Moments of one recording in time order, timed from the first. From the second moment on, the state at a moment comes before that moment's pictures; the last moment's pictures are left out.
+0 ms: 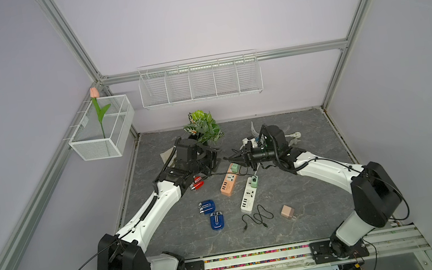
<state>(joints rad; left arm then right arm) -0.48 1.32 1.03 -0.20 0.34 -1.54 0.60 1.61 1.07 0.22 -0.80 1.64</state>
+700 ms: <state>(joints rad) -0.47 1.34 0.83 0.33 0.47 -1.47 0.57 1.62 0.95 0.66 -0.82 2.01</state>
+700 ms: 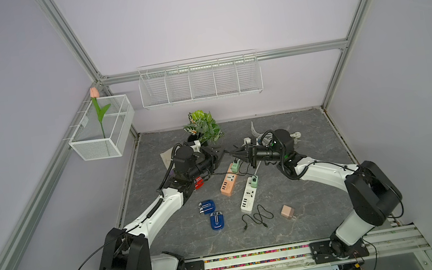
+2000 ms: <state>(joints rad) -0.50 1.31 0.84 0.14 0.35 -1.58 0.62 1.68 0.95 0.62 -0.73 1.94</state>
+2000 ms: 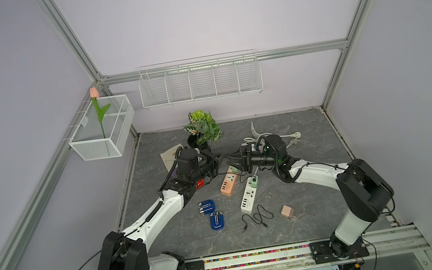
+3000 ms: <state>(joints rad) -0.50 1.30 0.86 0.08 0.35 -1.57 0.62 1.70 1.00 0.59 -0.73 1.89</state>
